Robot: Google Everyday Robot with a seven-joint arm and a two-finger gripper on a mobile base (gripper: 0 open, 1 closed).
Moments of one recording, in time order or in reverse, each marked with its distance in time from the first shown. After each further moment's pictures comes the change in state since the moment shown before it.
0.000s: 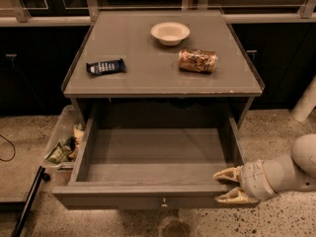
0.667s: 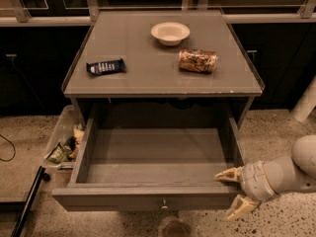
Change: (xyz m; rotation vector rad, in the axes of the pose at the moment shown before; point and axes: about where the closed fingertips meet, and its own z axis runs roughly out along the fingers) arm 0.000 0.000 0.000 0.000 0.000 0.000
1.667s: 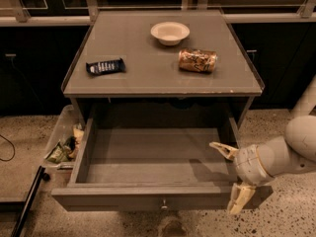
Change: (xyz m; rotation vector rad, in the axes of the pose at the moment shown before) arm -0.027 -0.027 -0.013 -0.003 0.024 -0.048
